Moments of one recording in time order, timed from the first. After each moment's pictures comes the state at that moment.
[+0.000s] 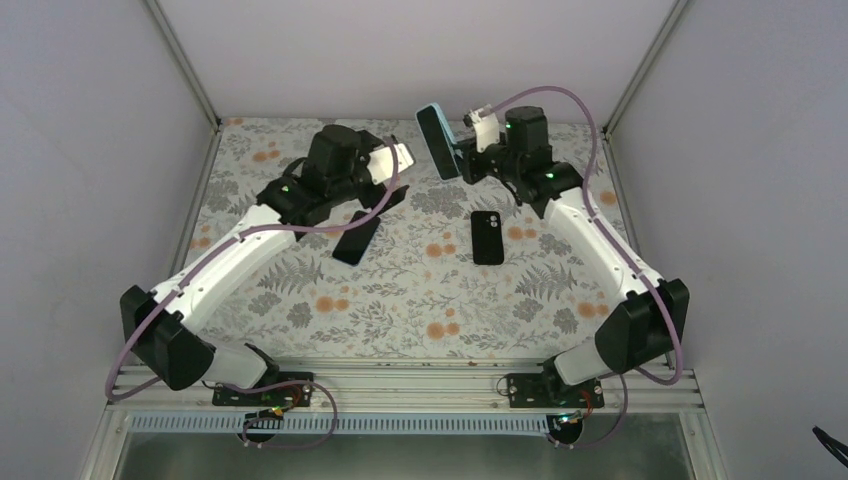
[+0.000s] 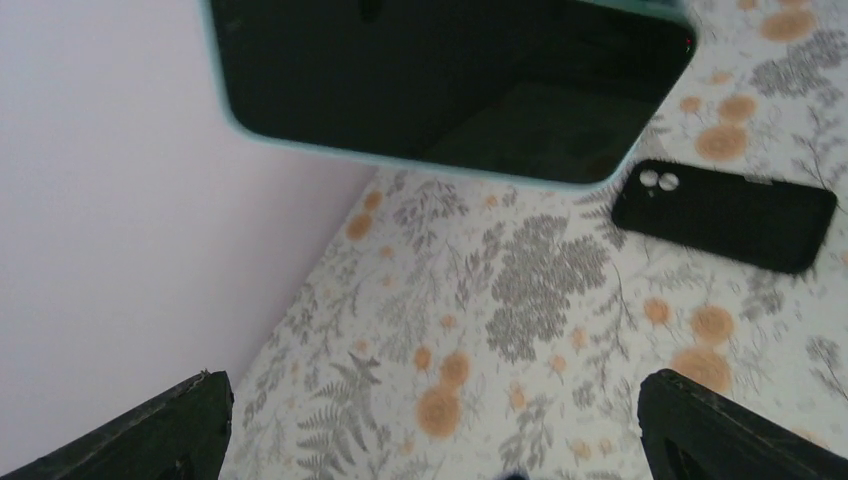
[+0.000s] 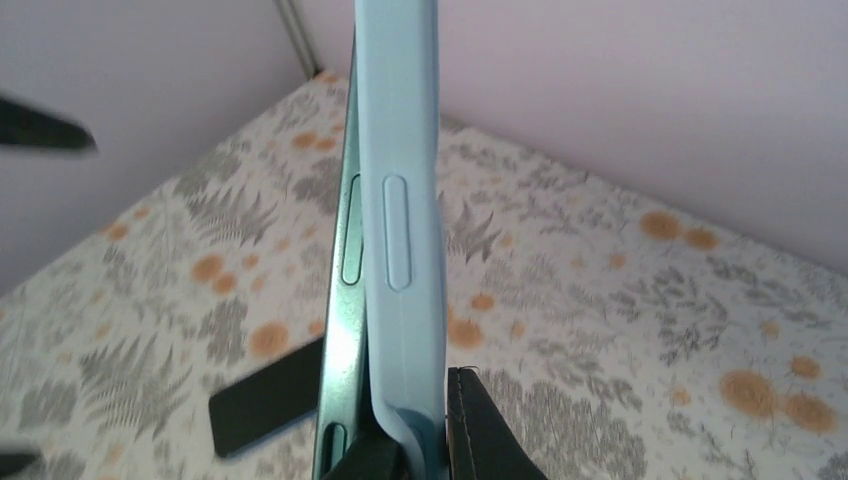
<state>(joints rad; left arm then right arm) -0.61 1.38 1.39 -0.51 0.05 0.56 0.38 1.47 1.39 -0.41 -0.42 -0.06</state>
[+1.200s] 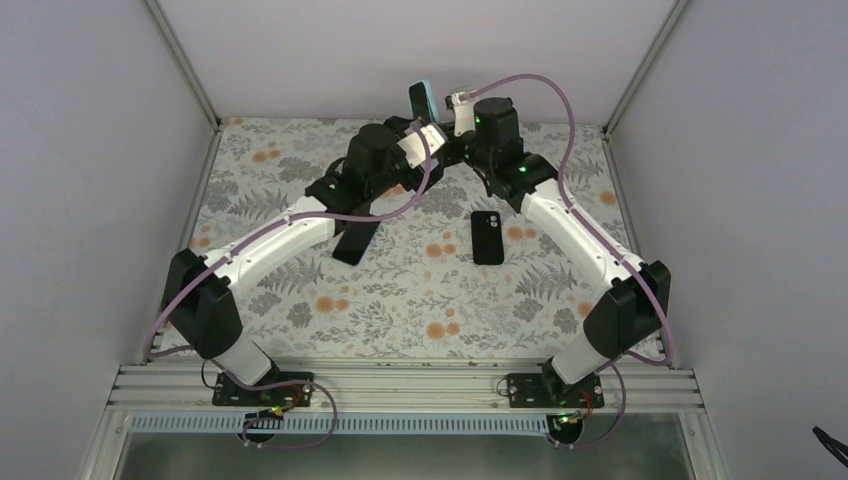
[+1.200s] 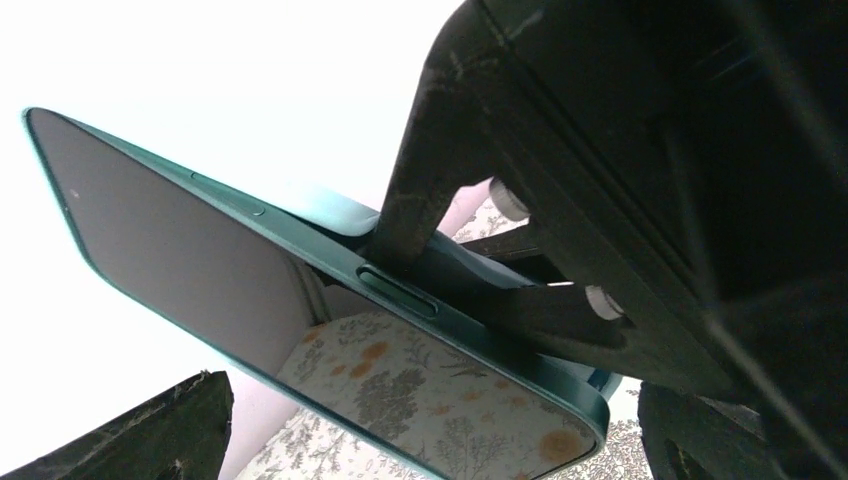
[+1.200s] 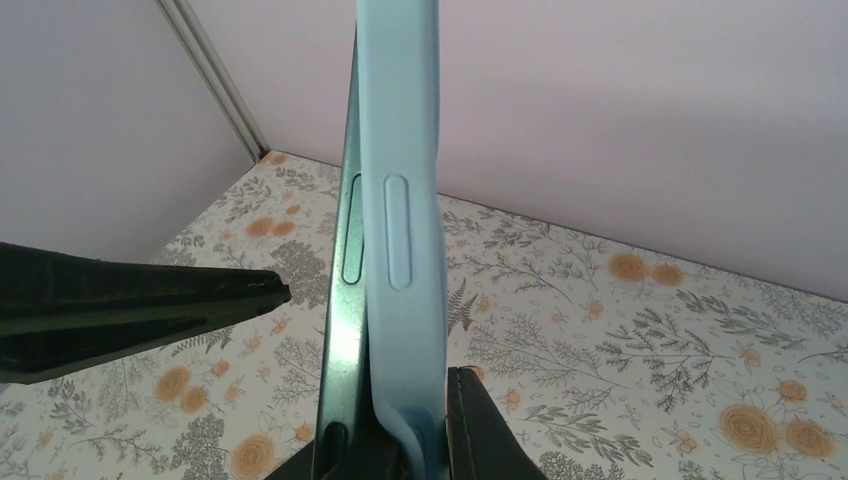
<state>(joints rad) -0.71 1.59 1.39 -0.05 -0.07 0.41 0.54 1.58 1.52 -0.31 -0.07 0.15</state>
